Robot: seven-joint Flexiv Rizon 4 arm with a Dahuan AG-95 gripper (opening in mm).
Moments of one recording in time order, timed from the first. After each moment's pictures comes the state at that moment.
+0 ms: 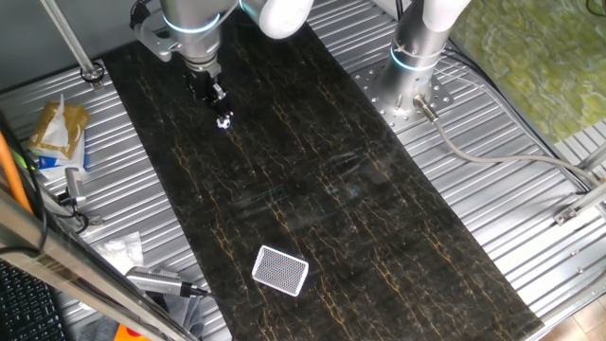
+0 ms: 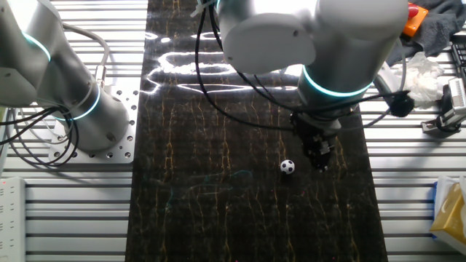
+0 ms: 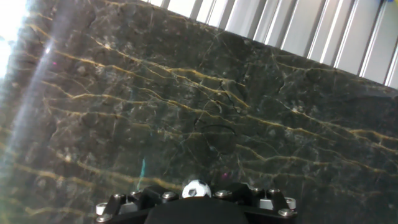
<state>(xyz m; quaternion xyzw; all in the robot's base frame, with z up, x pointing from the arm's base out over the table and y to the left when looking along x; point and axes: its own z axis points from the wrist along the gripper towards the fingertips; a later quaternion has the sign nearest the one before) 0.521 -0.109 0.103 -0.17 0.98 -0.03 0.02</state>
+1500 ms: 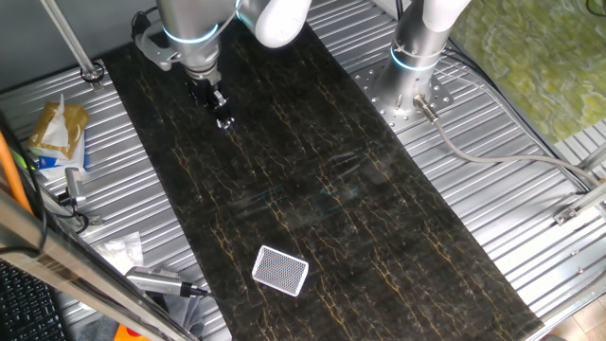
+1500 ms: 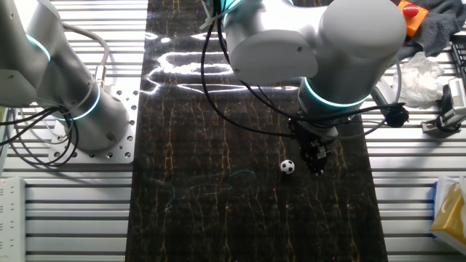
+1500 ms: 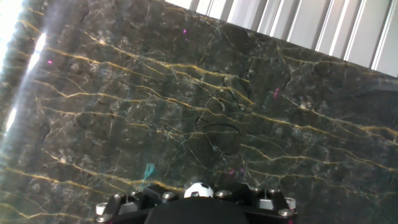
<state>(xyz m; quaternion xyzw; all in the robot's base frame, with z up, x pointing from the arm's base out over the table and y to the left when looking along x) 0.520 -0.107 0.079 -0.17 0.99 -0.02 0.00</state>
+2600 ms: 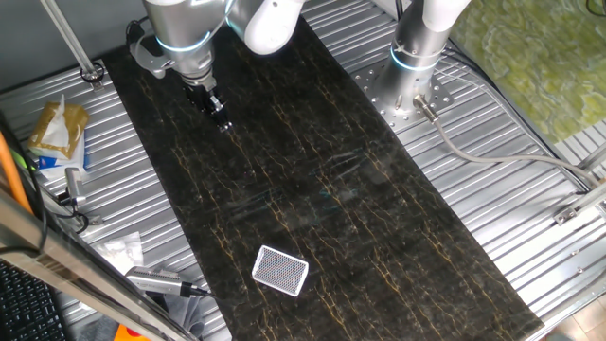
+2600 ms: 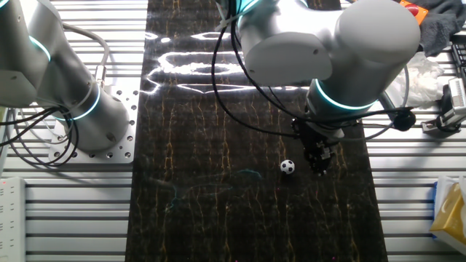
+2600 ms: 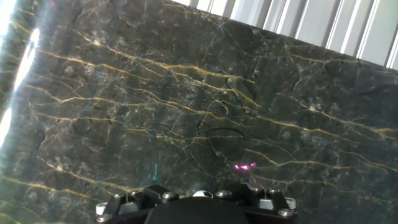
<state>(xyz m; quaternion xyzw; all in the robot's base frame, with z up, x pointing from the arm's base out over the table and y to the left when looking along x) 0.528 -0.105 0.069 -0.16 0.99 -0.02 -0.01</state>
